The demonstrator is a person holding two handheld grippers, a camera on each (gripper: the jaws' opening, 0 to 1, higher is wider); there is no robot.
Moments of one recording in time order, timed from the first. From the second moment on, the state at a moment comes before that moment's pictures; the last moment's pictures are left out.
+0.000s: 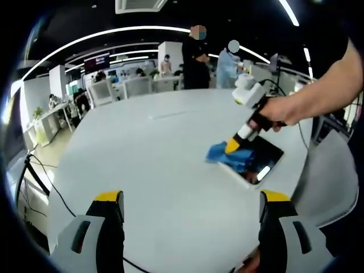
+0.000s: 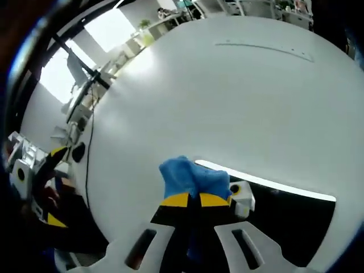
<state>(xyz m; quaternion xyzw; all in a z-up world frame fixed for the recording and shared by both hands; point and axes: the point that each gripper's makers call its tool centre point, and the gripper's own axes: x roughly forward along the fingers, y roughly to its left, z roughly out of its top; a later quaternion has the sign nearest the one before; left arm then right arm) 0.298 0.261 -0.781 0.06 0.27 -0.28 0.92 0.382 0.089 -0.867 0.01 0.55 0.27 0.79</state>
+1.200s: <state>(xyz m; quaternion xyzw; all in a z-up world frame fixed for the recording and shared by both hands) 0.302 0.260 -0.767 0.06 0.26 -0.27 0.92 0.354 0.091 -0.868 0.04 0.57 0.29 0.77</state>
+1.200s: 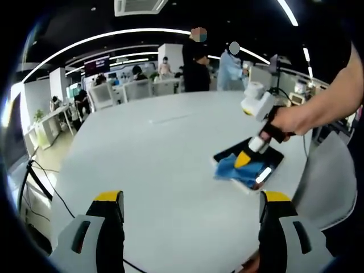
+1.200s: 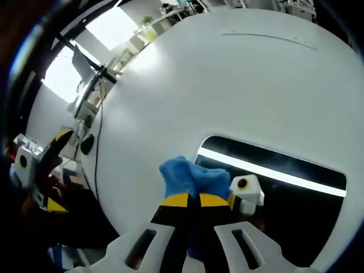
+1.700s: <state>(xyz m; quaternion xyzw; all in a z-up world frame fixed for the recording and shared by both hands) 0.294 0.263 -0.764 0.06 0.26 -0.27 0.93 0.354 0.083 -0.868 0.03 0.56 0.29 0.77</state>
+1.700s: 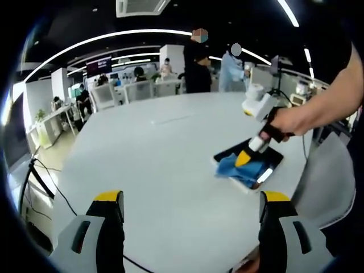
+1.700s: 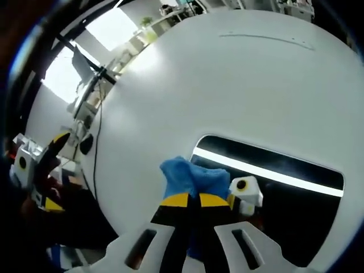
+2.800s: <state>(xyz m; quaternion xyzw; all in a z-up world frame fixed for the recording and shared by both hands) 0.292 0.245 -0.756 0.06 0.24 -0.28 0.93 0.358 -0.011 -0.868 0.03 0.54 0.23 0.81</state>
